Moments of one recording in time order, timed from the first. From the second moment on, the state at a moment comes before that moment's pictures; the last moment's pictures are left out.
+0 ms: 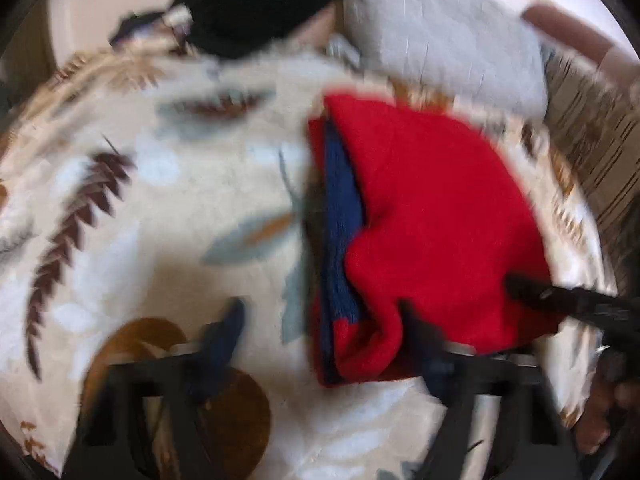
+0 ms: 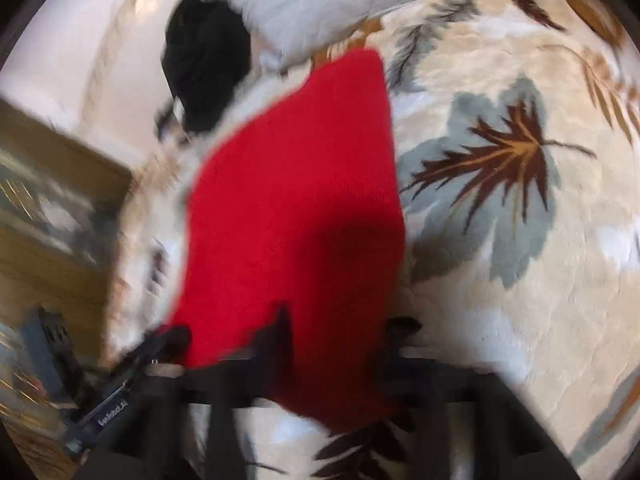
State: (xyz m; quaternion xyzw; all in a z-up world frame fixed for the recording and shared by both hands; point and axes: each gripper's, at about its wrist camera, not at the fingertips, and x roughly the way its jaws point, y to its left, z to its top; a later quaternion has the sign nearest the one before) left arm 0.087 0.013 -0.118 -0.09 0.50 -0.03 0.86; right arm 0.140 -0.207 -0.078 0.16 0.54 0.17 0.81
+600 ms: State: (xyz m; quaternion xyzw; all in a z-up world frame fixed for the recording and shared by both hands) left arm 0.075 0.020 -0.111 -0.08 0.48 -0.03 0.87; right arm 0.201 -0.228 -0.086 0.26 0.53 0.17 0.79
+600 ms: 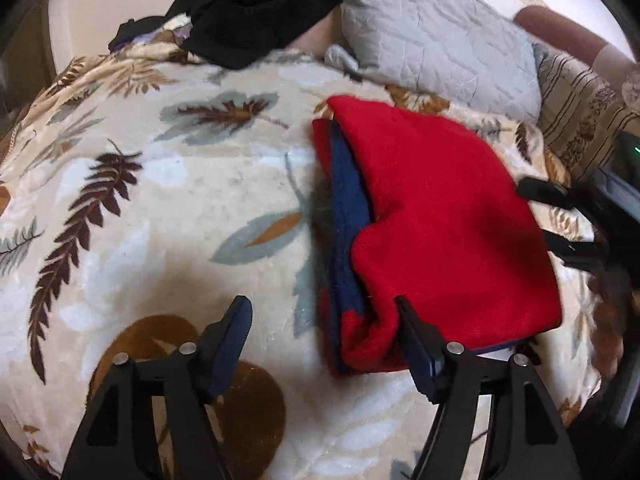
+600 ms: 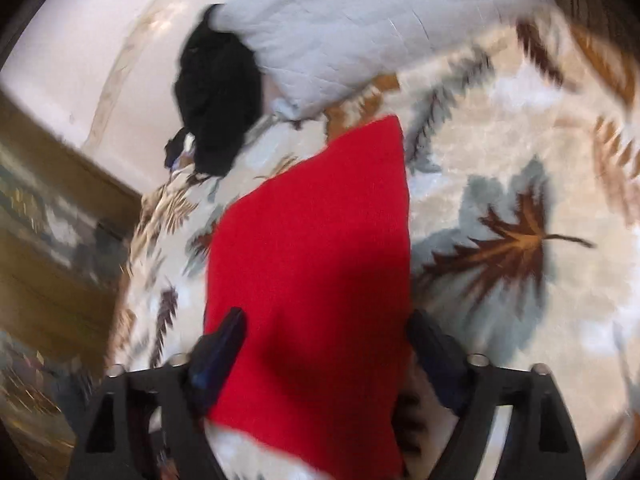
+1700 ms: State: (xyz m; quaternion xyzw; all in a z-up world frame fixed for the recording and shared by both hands) left arm -0.004 0.045 -0.065 -0.06 0.41 0.03 0.91; right arm 0.068 -0.158 -0.016 0.08 0.43 0.17 0.88
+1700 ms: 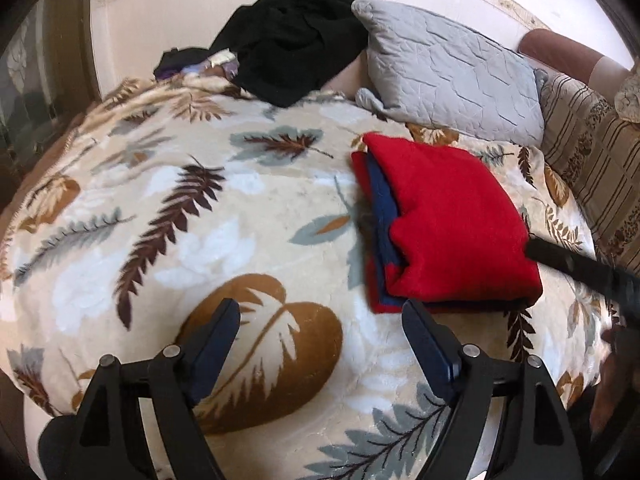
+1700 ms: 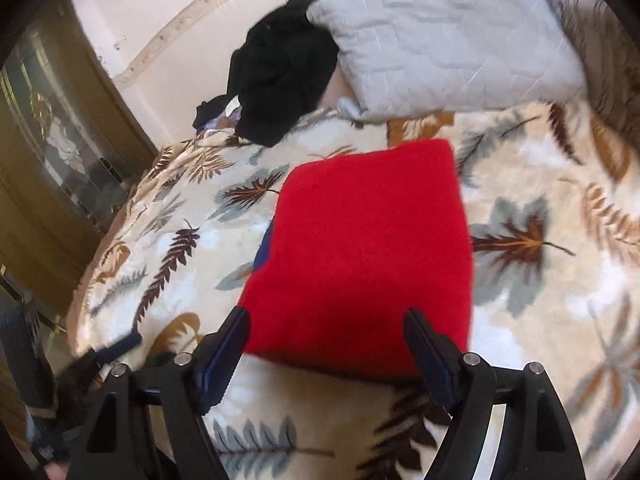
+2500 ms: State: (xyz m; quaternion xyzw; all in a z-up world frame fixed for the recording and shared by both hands) left arm -0.011 -0.002 -0.036 0.01 0.41 0.06 0.91; right arm -0.004 -0.174 -0.004 0.02 0.40 0.09 0.91
